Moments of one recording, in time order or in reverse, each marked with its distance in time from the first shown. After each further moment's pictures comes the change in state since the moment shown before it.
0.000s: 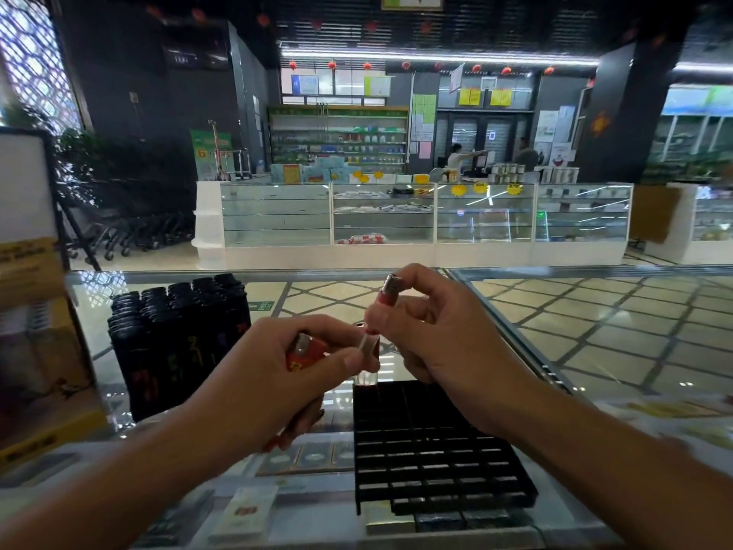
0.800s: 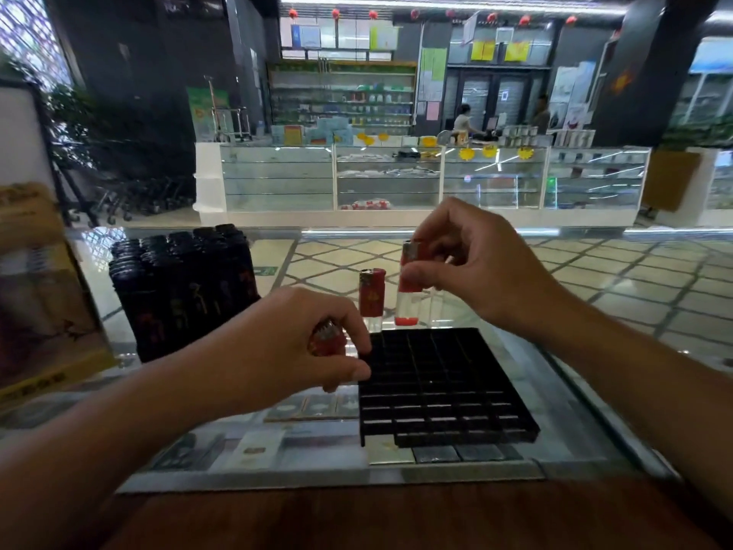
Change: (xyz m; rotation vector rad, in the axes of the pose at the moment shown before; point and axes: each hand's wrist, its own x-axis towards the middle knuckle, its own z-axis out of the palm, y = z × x) left_hand 0.003 -0.011 -0.005 0.517 -0.201 0.023; right_hand 0.017 0.015 -0.040 -0.543 0.025 -0.136
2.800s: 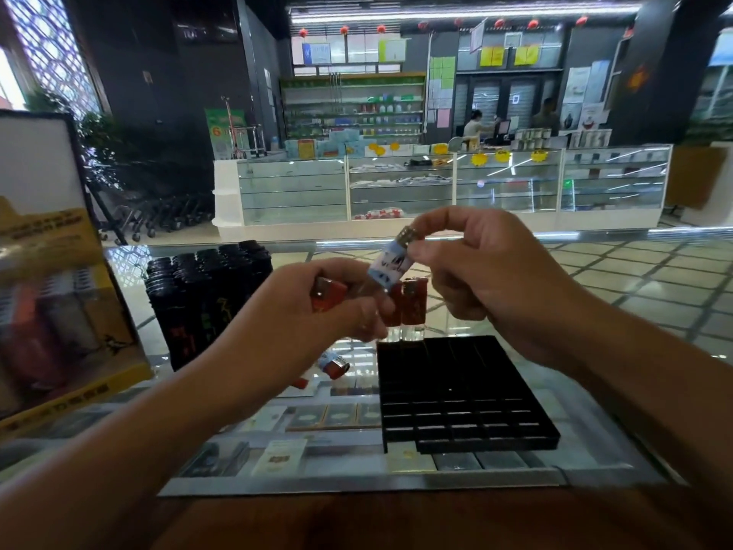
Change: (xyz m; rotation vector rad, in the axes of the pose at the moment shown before) left_hand -0.009 0.022 -0.007 -0.403 0.302 -0.041; right_hand -0.009 -0.043 0.008 0.458 -0.057 0.195
